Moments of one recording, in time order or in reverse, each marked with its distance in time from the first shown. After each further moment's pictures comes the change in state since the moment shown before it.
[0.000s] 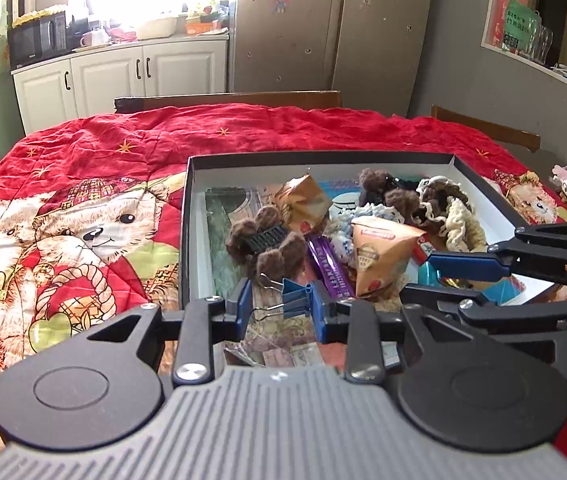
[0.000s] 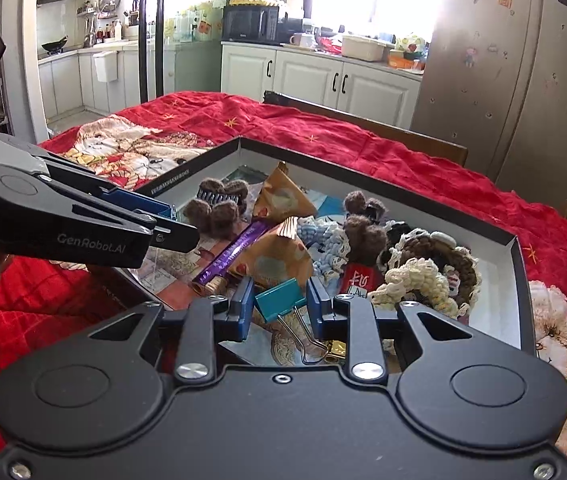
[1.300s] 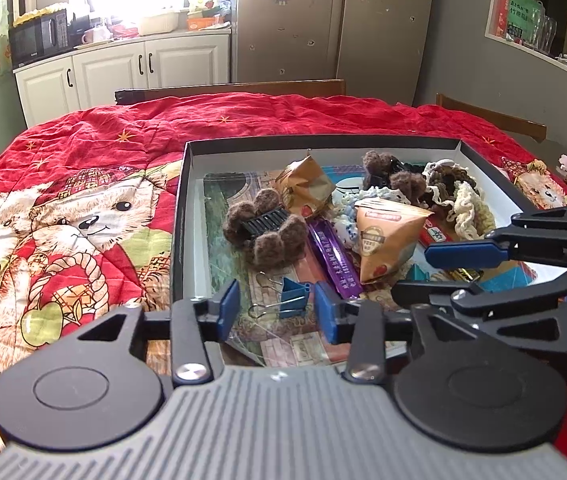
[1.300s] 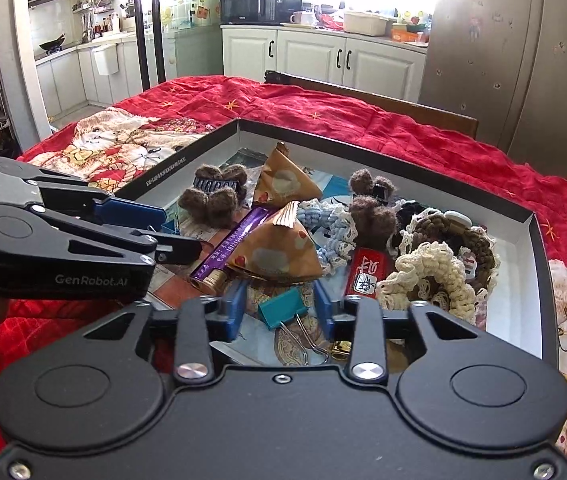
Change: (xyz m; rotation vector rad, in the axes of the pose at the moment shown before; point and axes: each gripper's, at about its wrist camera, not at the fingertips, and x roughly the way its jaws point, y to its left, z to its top) left arm 0.008 -0.004 -0.007 0.009 0.014 0.019; right arm 0.011 -0.007 0.003 0.053 0.056 0.043
